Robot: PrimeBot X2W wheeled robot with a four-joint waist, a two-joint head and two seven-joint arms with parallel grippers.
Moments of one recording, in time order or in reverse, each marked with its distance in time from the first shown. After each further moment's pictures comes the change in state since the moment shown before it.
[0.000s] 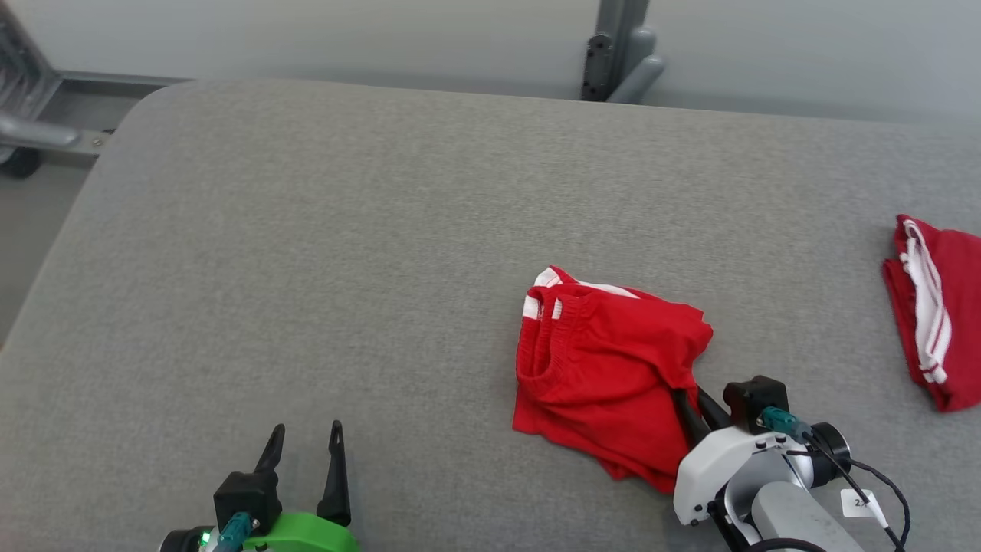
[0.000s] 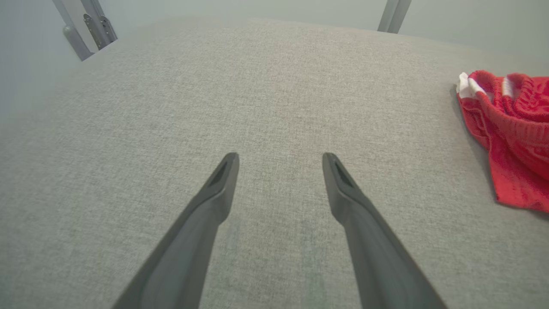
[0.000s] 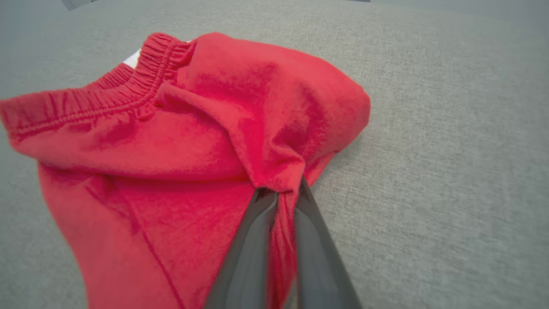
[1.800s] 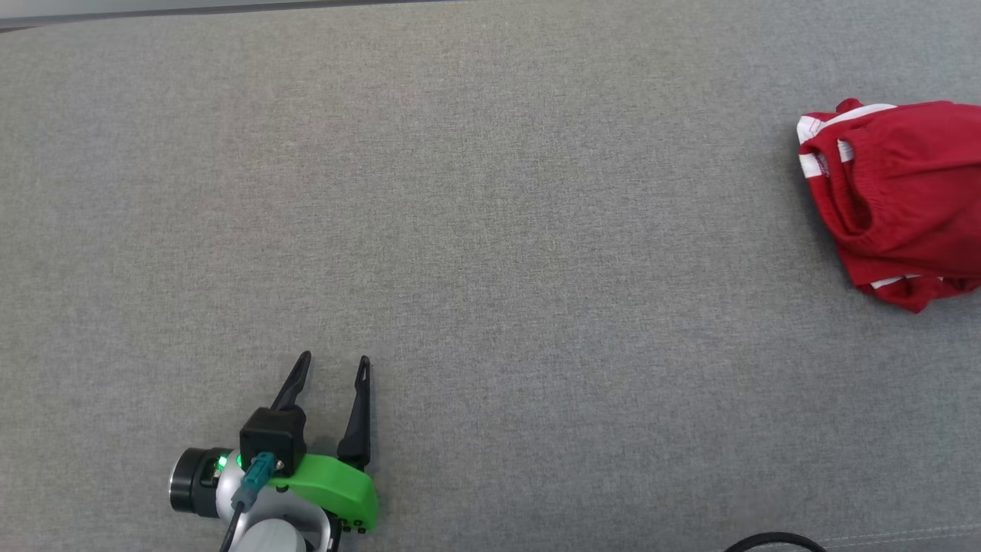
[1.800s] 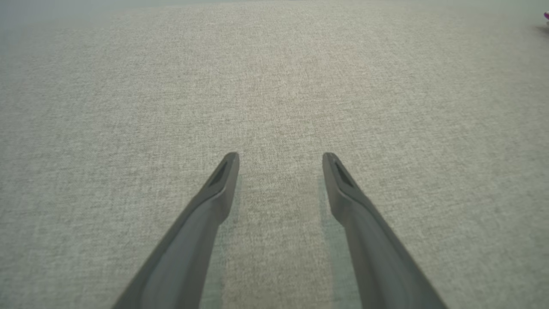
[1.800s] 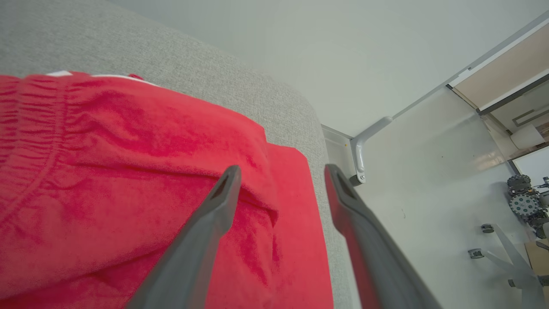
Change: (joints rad) left arm -0.124 0.000 -0.058 -0.016 0.079 -0.040 0.000; right arm -0.554 -0.508 -0.081 0.400 -0.172 0.000 0.001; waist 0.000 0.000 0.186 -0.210
